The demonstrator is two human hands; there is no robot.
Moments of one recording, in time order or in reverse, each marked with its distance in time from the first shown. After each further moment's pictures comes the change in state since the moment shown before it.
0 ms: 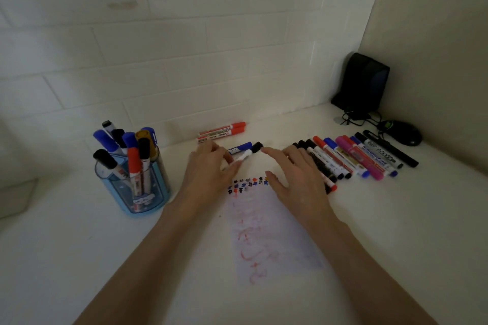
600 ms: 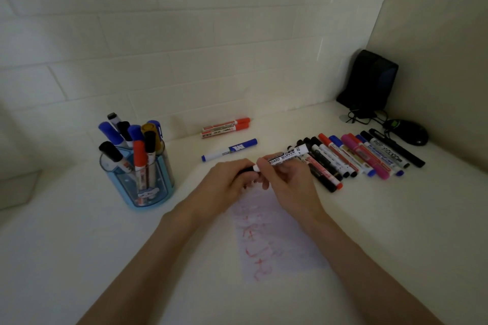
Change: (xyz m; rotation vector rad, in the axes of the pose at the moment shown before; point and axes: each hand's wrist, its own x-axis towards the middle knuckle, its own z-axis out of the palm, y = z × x) left_hand -0.027 0.010 -0.004 -0.433 -0.246 0.232; right_hand 0.004 -0.034 0.001 1.018 -0.114 0.490
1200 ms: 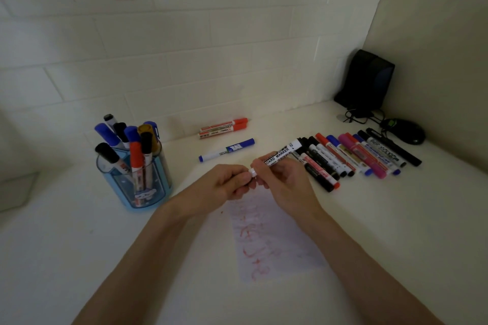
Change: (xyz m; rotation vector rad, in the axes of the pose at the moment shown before) left_hand -0.004 0.003 -0.009 -0.474 -0.221 -0.078; right_hand -0.002 -0.010 0.001 0.033 -0.071 0.021
